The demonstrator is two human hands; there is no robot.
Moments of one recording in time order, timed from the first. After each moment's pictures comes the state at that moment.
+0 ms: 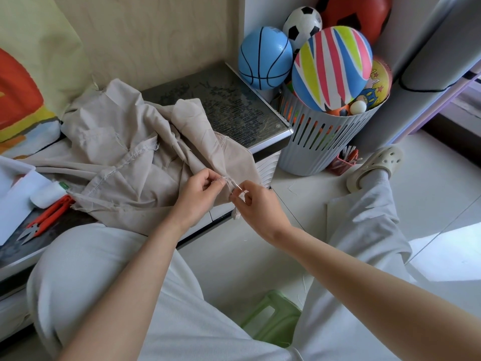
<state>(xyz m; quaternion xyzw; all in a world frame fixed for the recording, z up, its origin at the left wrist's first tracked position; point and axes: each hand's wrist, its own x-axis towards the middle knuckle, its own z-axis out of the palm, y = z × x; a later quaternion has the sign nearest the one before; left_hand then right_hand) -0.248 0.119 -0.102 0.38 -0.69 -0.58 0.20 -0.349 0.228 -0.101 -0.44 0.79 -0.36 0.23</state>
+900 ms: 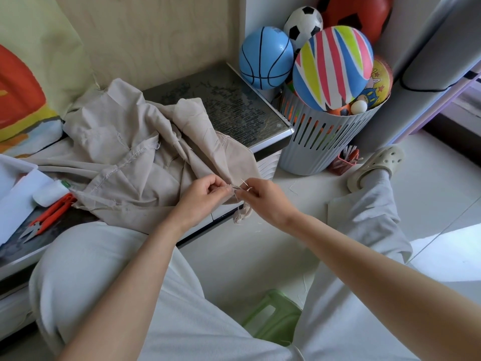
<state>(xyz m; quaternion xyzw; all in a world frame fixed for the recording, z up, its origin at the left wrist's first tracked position) -0.243 0.116 -0.109 0.36 -0.73 -0.57 0.13 -0.370 0.224 -0.095 -0.46 0.77 -0.33 0.30</state>
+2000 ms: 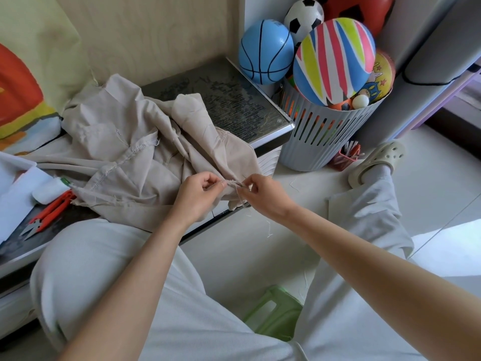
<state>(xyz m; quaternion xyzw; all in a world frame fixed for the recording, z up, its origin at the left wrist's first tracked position) -0.245 0.117 -0.114 0.40 -0.71 -0.55 0.19 -0.369 0.218 -0.095 -0.42 0.81 -0.27 0.31</state>
